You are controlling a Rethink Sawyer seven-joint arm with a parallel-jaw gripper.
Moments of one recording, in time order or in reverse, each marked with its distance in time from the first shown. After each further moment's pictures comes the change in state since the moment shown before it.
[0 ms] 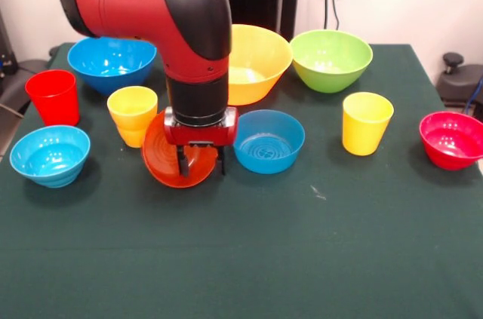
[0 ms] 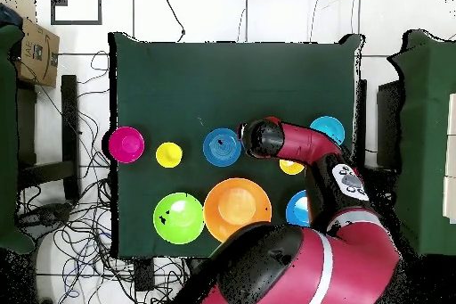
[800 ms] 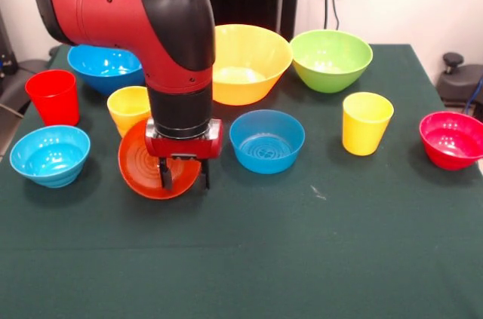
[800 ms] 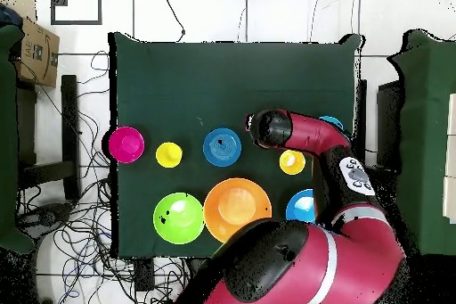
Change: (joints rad) arm -0.010 0.022 0.006 -0.089 -0.014 0.054 0.000
